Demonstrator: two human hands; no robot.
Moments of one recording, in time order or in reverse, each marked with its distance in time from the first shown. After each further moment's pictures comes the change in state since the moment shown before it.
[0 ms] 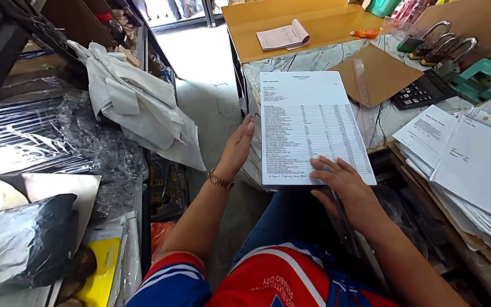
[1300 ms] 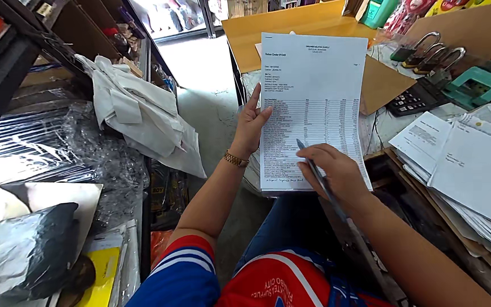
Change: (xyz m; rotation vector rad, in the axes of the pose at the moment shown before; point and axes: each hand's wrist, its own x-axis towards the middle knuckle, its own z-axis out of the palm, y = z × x) left_hand 0.061 0.027 0.022 -0.604 -0.042 0.232; right_hand 0.066 -0.010 0.002 0.065 0.190 -0.120
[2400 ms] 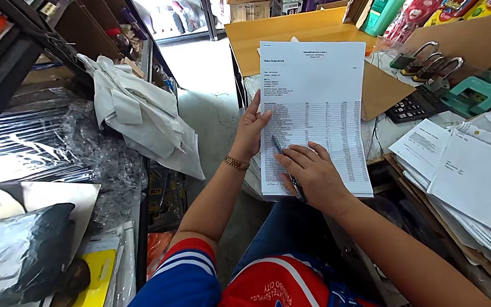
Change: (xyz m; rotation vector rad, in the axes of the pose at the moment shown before) left_hand 0.001 -0.002 -0.002 -0.068 0.047 -0.048; right_hand 0.004 0.001 0.029 -0.294 -0.161 -0.123
